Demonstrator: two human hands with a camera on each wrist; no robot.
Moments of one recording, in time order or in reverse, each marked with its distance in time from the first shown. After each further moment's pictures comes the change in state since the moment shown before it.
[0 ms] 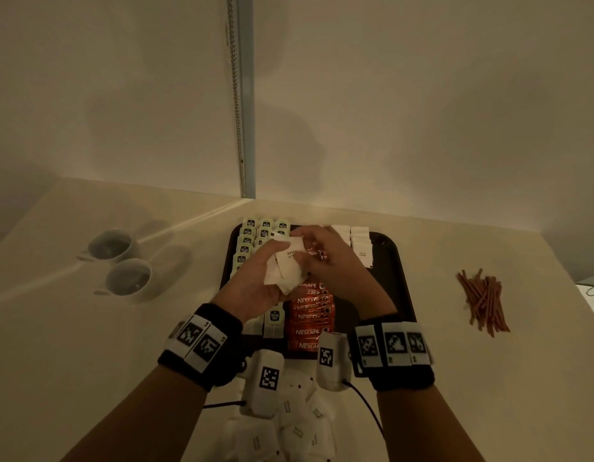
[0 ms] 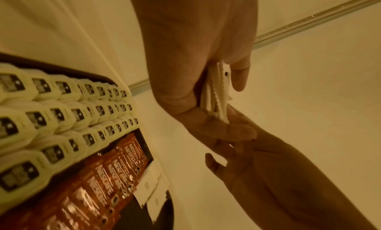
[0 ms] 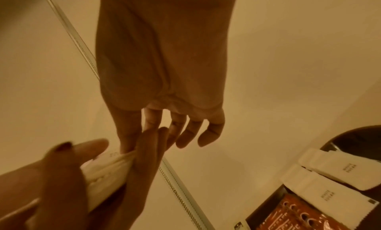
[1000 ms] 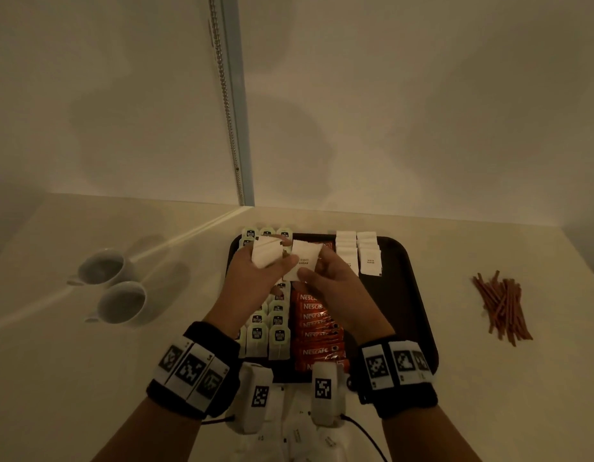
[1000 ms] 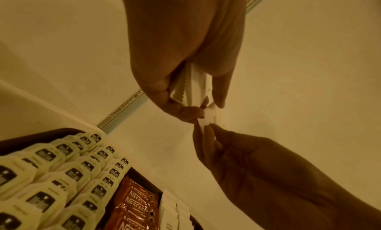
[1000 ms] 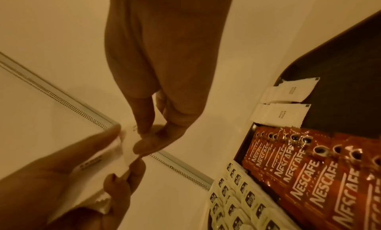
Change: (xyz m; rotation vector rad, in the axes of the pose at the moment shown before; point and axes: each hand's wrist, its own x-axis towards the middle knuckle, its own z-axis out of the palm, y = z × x) left_hand 0.021 0.018 -0.006 0.588 0.256 0.522; right_hand 0.010 0.021 0.016 0.847 0.028 0.301
